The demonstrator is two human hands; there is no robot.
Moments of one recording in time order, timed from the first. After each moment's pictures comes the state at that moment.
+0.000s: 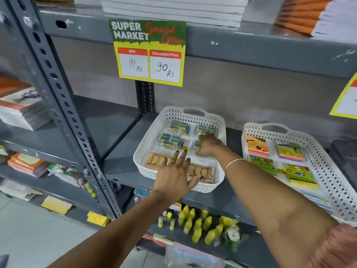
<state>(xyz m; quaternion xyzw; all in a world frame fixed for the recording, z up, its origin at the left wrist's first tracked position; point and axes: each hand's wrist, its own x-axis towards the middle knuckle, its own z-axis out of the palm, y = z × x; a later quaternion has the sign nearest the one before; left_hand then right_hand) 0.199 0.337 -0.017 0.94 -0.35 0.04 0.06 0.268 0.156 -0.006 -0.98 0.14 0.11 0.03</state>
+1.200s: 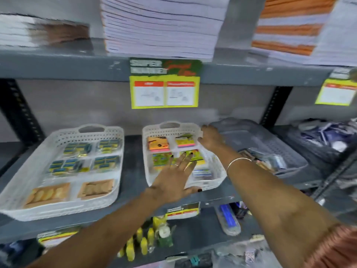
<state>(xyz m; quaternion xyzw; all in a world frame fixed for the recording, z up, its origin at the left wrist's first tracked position) 0.078 0.134 0.011 0.76 -0.65 0.05 0.02 0.054 -0.073 0.045 -0.91 0.39 -0.09 0.07</state>
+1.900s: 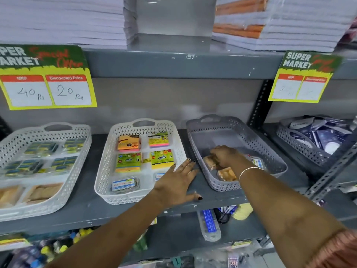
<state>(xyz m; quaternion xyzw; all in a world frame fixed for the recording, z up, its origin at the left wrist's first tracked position) 0.004 0.013 -0.015 0.76 -0.65 -0.01 -0.02 -0.068 -0.213 -0.011 -0.95 0.28 0.13 -0.04</state>
